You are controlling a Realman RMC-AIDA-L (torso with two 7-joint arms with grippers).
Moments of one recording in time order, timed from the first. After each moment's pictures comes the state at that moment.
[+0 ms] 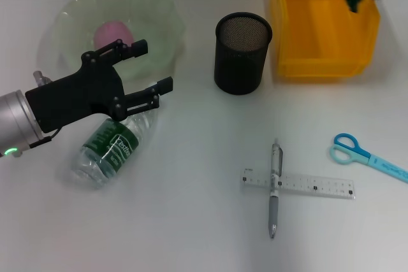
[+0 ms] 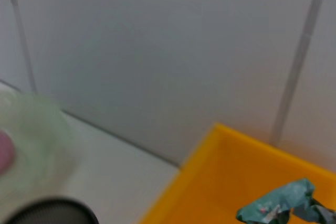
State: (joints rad) left arm -0.44 -2.07 0.86 0.49 1.56 1.51 -0.89; right arm 0.52 2.08 -1.08 -1.34 -2.38 -1.05 2.26
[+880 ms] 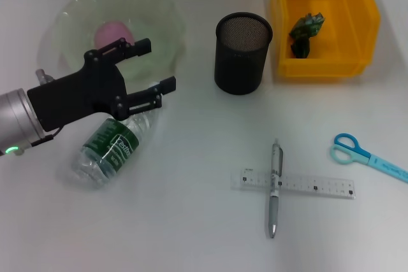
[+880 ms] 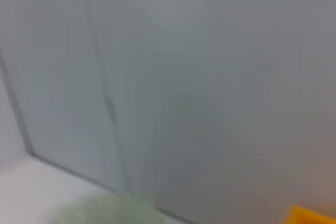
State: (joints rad) left arm -0.44 -2.07 0.85 0.49 1.56 1.53 -0.89; right arm 0.36 2.08 -0.99 -1.43 -1.93 -1.20 2.08
